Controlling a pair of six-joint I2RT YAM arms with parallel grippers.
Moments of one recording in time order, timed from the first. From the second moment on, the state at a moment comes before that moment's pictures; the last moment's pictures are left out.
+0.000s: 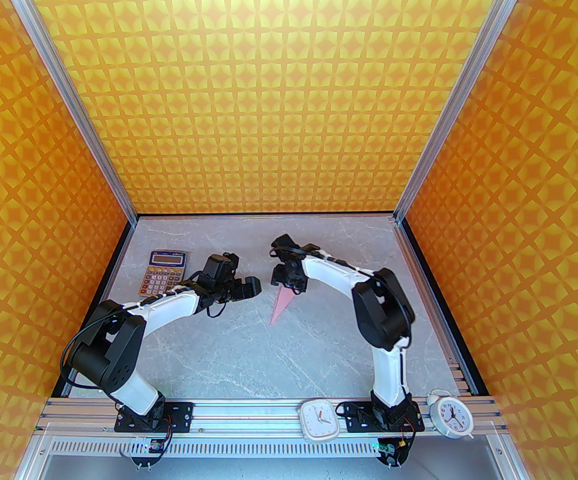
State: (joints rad) left arm -0.48 1.64 0.91 -0.09 0.29 -0.63; right arm 0.56 2.07 1.58 -0.80 0.08 0.73
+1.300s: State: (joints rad) left arm -0.55 1.82 1.00 0.04 0.39 -0.58; right arm 0.54 1.82 1.15 -0.57 0.09 0.72
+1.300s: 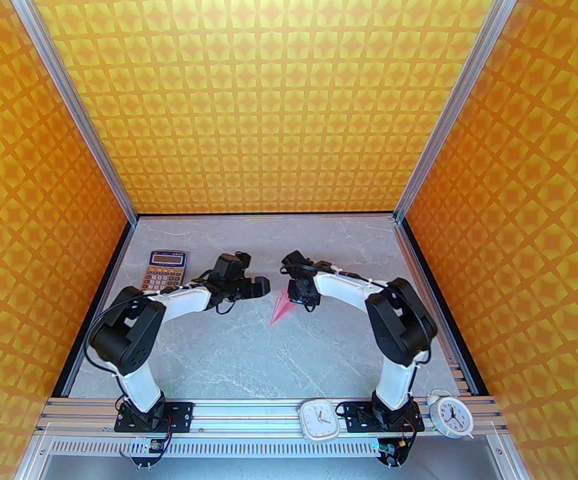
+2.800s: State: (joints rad) left arm -0.71 1.98 1.14 -0.03 0.42 -0.38; right arm 0.45 1.74 0.92 -0.19 -0.11 0.72
